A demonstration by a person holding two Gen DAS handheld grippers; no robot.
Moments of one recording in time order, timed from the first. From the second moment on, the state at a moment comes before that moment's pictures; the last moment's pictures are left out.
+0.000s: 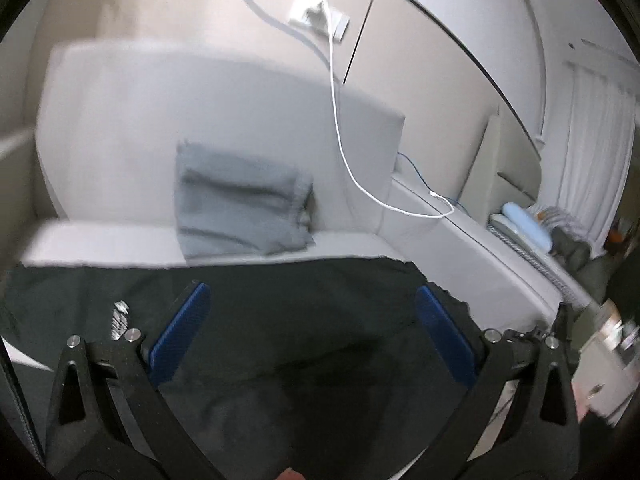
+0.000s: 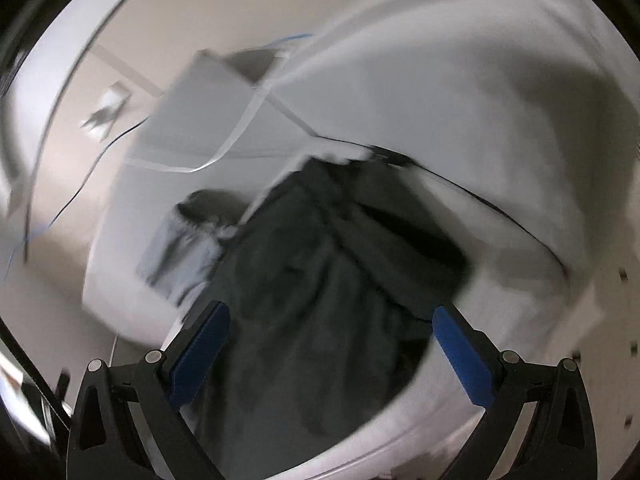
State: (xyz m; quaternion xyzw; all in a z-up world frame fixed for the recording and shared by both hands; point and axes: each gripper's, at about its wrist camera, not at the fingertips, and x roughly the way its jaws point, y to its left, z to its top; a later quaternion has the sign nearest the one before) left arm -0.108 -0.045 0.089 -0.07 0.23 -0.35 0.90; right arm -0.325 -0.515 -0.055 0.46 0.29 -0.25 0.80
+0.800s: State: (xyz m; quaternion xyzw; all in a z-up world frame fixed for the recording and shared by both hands) left arm -0.180 -0.082 0.058 0.15 0.19 -0.47 0.85; right arm -0.316 -0.532 -0.050 0.49 0.19 -0.20 0.83
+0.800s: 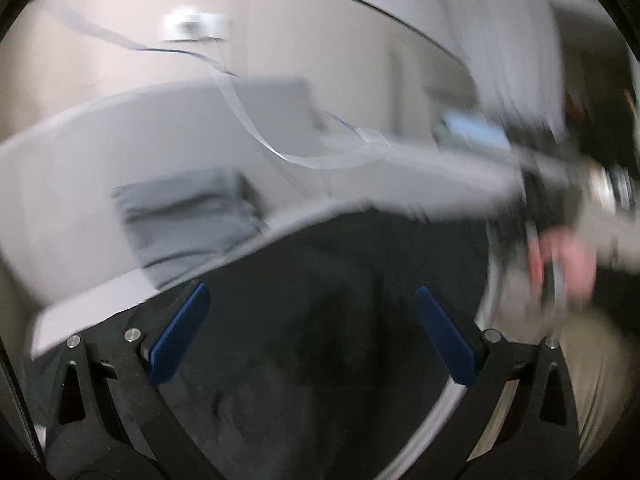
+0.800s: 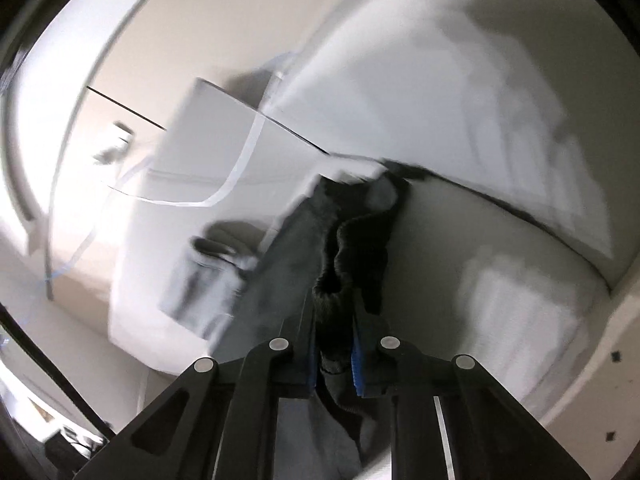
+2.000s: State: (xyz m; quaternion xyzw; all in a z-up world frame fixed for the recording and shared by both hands) left arm -0.216 -0.128 0.006 0.39 0.19 -0.45 0.78; right arm -0.303 -0.536 -0.003 0.44 0.13 -0.20 0.87
